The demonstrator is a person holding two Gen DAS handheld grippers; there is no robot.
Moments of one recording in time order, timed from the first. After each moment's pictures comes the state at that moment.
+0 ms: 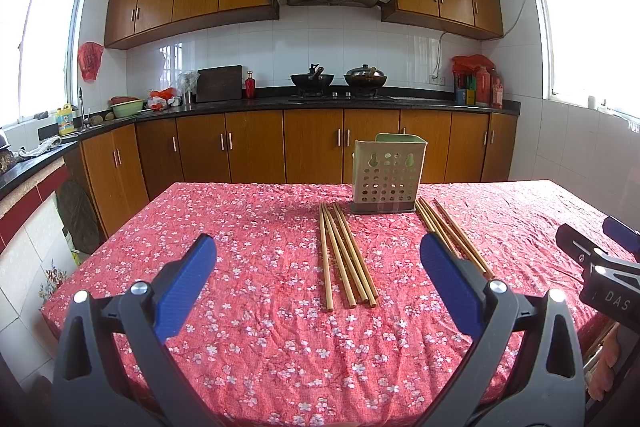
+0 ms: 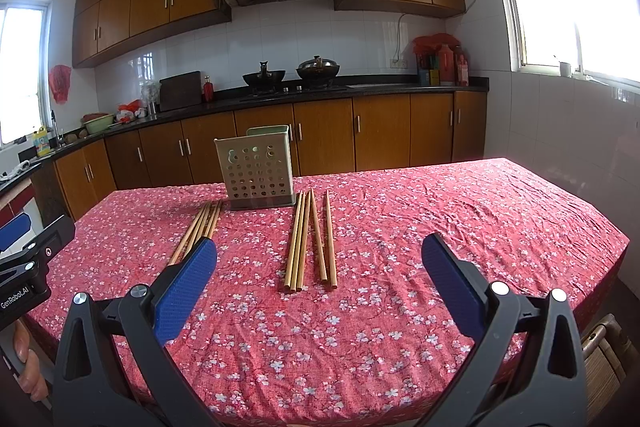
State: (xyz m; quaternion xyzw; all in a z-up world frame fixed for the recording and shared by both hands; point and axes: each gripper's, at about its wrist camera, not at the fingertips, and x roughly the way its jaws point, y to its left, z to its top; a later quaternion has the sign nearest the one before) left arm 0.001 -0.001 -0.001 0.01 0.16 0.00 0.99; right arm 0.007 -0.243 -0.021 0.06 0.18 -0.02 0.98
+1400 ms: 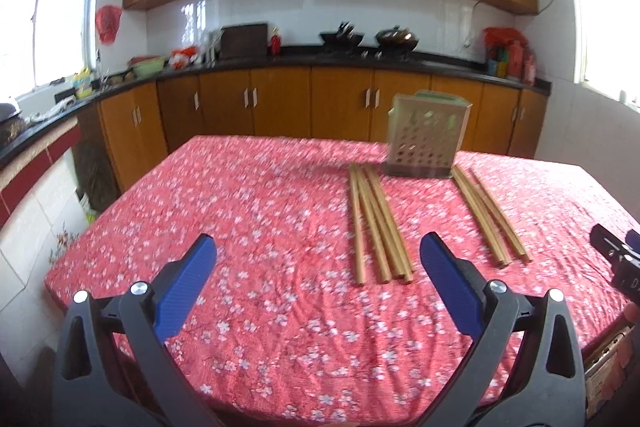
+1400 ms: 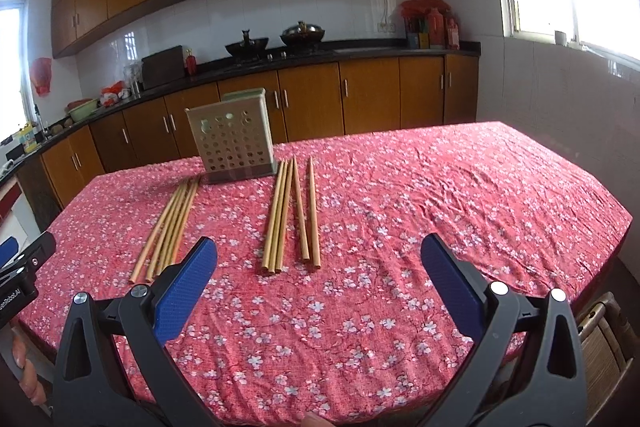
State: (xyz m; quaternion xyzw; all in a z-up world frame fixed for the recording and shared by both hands) left arm 0.038 0.020 -0.031 -0.01 0.25 0.06 0.97; right arm 0.047 -0.263 -0.045 0.08 0.26 -0.04 0.96
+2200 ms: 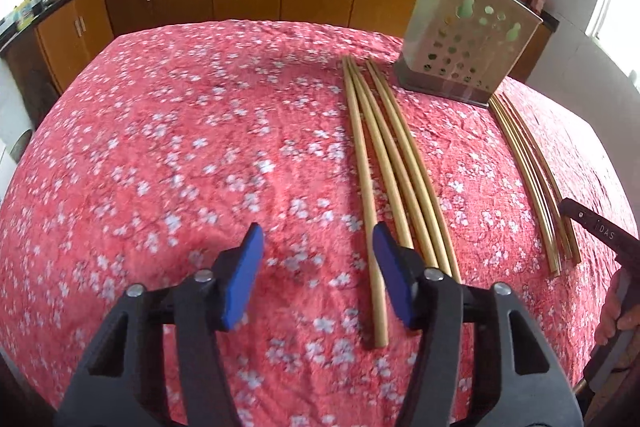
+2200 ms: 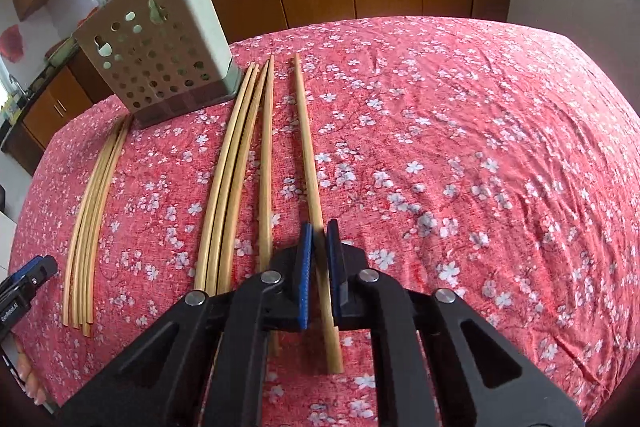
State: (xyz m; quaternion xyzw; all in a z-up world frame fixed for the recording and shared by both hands) left arm 0.200 0.034 -0.097 -0.05 0.46 -0.03 0.89; right arm 0.216 -0.290 -0.117 0.10 0.46 0.00 0.88
